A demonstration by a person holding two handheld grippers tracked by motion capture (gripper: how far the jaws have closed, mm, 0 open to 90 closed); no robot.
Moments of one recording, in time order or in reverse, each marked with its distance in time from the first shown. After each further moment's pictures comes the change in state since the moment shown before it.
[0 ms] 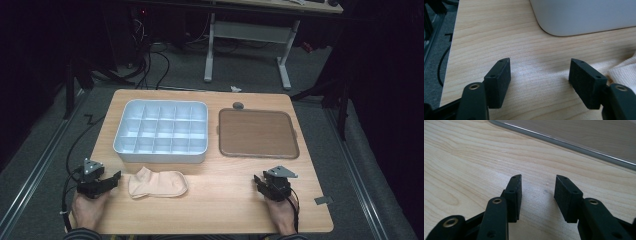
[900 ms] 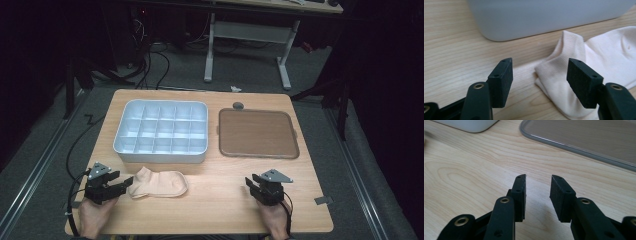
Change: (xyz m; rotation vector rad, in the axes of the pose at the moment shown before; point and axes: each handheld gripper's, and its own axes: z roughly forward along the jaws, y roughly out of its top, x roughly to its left) left arm -0.037 0.006 -0.021 -0.012 -0.217 0.040; right arm 0.030 0.005 -0.012 -0.059 0.095 -0.001
